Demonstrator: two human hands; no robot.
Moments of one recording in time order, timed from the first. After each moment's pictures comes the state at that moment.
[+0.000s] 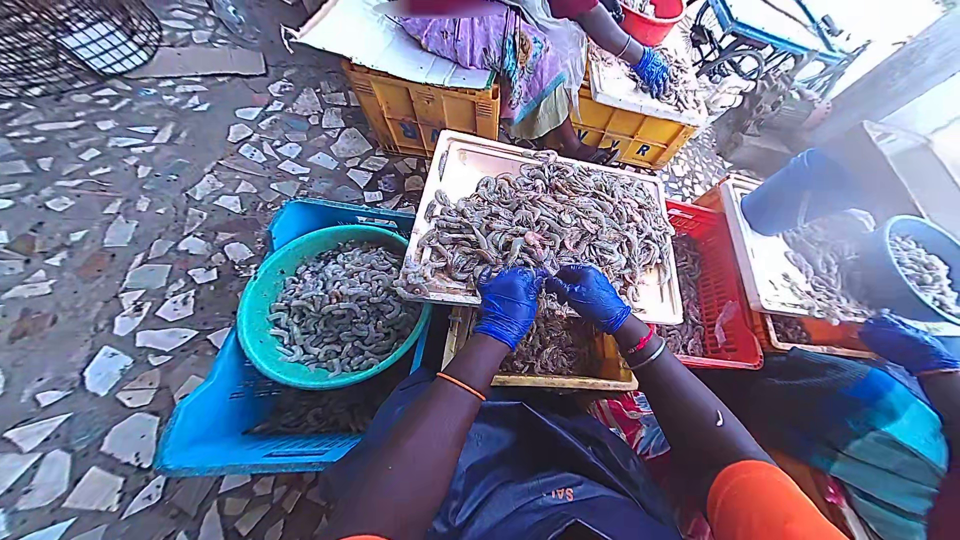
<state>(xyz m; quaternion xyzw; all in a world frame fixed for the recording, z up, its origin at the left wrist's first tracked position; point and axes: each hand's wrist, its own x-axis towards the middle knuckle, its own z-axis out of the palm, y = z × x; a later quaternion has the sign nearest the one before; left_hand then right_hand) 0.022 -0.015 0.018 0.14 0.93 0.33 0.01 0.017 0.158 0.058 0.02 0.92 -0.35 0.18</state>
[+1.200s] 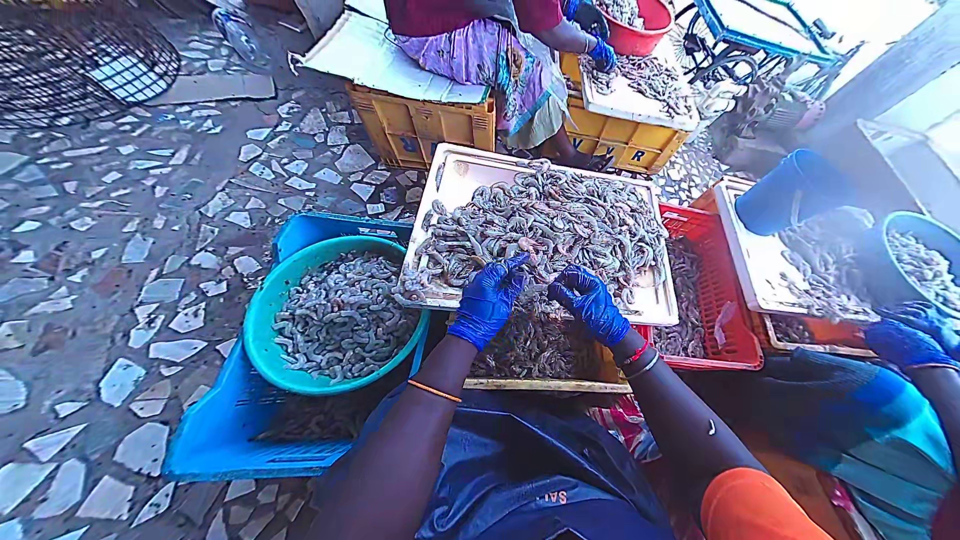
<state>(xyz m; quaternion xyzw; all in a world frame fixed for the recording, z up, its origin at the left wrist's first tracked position) 0.015 -0.043 0.015 0.14 0.83 0.54 0.02 0.039 0.170 0.047 -0.10 0.84 -0.53 -0.01</state>
